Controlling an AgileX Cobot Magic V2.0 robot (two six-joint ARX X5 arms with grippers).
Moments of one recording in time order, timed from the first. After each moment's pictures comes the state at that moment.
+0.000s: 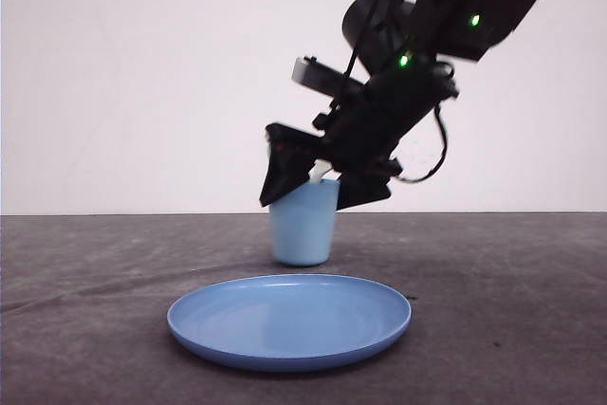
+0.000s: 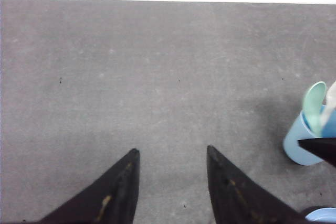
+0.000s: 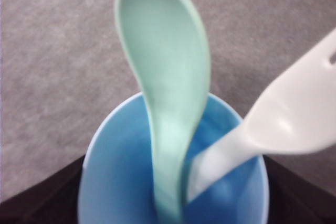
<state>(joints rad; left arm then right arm) -0.19 0.87 1.01 -0.62 -0.05 -0.10 0.55 1.87 1.17 0.07 -0.26 0.10</state>
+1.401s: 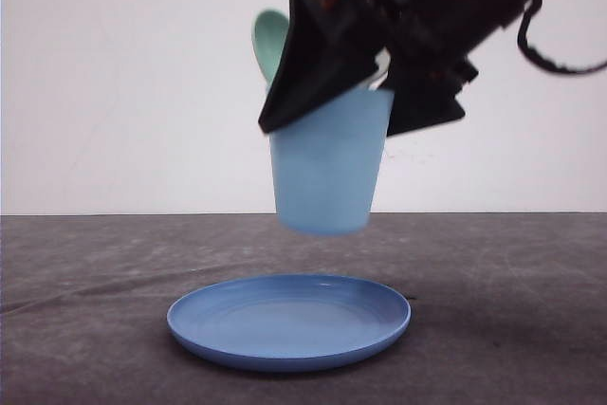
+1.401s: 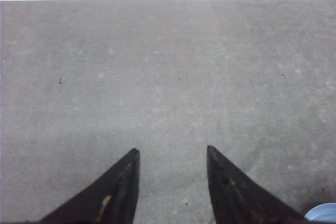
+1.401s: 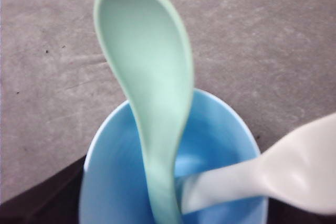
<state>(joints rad) -0.19 0.87 1.01 -0.62 -0.05 -0.08 0.85 1.23 0.66 0.01 -0.10 0.11</state>
